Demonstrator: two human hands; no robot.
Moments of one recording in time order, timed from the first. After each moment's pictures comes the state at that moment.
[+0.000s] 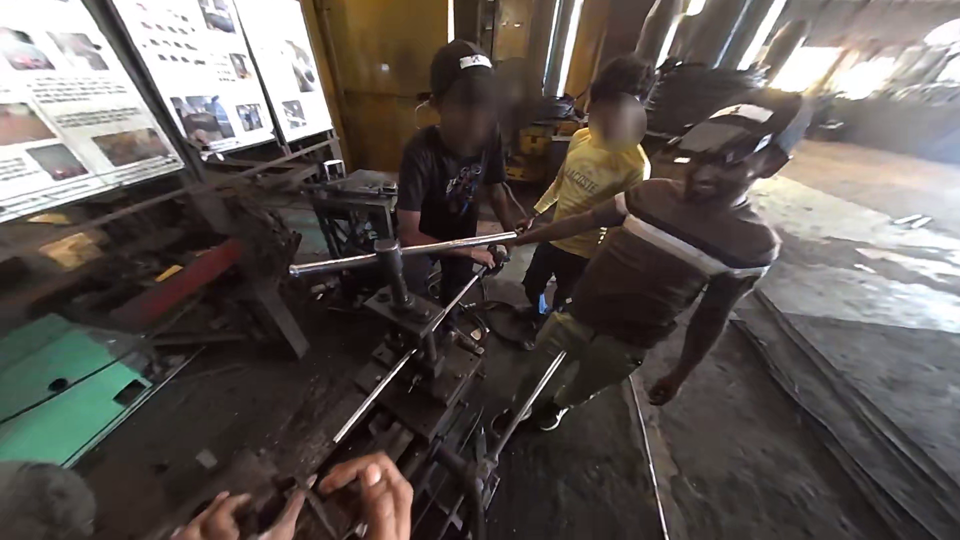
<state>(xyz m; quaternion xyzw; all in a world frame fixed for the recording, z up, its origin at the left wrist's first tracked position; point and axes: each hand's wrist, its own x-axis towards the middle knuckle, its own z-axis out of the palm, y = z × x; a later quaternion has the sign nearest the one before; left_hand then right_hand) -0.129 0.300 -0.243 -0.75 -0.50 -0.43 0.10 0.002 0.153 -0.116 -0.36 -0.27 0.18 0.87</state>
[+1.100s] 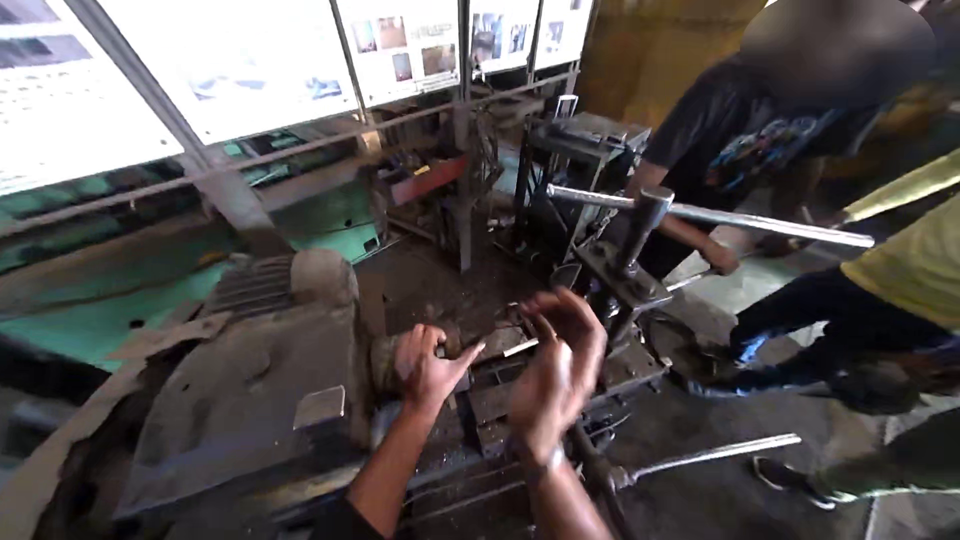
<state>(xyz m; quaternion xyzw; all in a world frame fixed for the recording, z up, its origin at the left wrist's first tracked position) -0.118 0.319 -0.185 -0.71 -0.60 -0.37 0.03 0.012 0.216 -0.063 -0.33 -0.45 0.09 0.82</state>
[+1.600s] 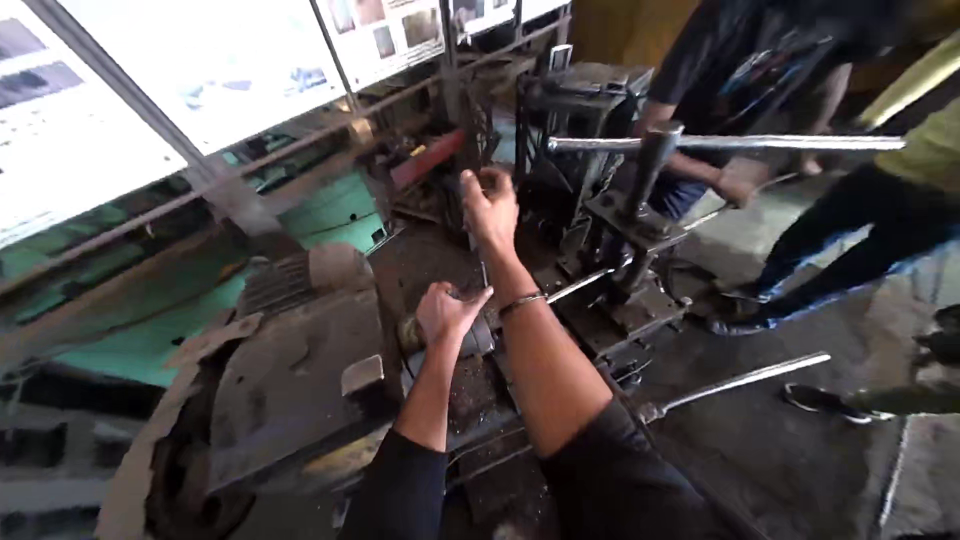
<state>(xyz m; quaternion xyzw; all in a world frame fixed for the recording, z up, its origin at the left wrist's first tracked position) -0.111 0.351 -0.136 -0.68 -0.69 -0.20 -0.14 0.008 0.405 -0.028 -0.57 -0.38 0.27 0.68</state>
